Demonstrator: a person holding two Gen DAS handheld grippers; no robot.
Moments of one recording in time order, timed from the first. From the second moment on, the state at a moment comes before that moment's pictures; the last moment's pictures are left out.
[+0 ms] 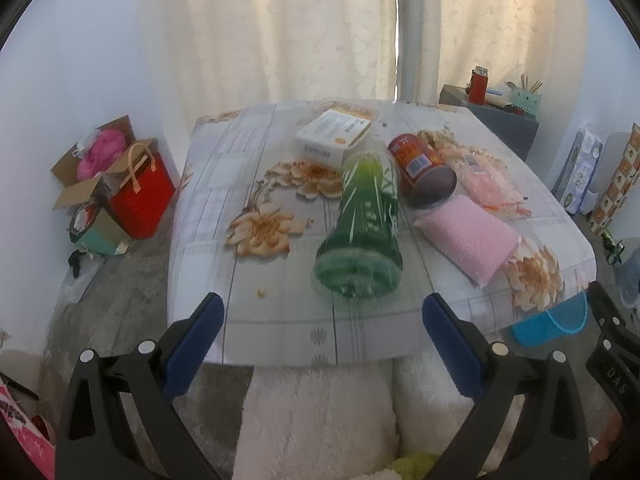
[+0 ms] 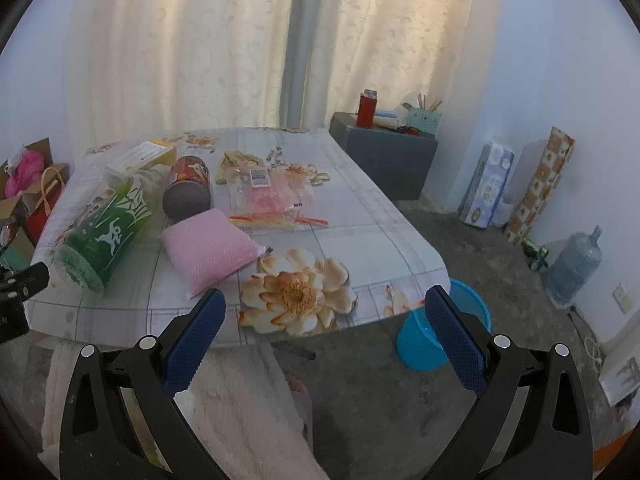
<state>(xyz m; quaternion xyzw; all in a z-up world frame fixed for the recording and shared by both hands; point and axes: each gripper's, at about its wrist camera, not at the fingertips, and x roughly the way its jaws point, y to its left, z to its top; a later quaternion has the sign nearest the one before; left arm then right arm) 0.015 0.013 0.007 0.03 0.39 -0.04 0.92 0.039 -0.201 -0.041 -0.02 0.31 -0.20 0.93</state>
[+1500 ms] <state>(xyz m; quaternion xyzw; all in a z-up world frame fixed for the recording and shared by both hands) 0.168 -0.009 -0.036 -0.01 0.54 -0.20 0.82 0.197 -0.185 -0.105 -0.03 0.52 0.09 0.85</state>
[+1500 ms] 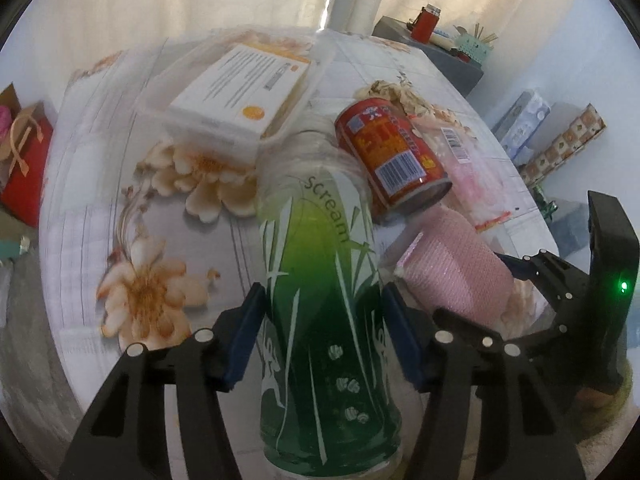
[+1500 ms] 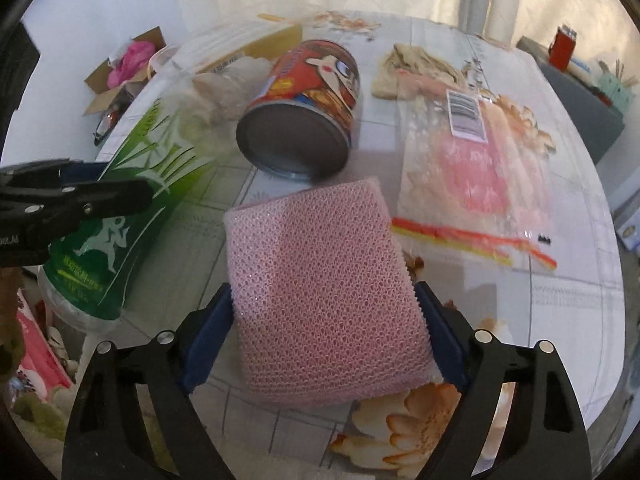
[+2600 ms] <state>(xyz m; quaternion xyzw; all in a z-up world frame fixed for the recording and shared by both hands) 0.137 -0.004 -0.054 -0.02 0.55 -0.17 0.82 0.152 -0.168 -0.110 -0.04 0.51 0.06 0.86</state>
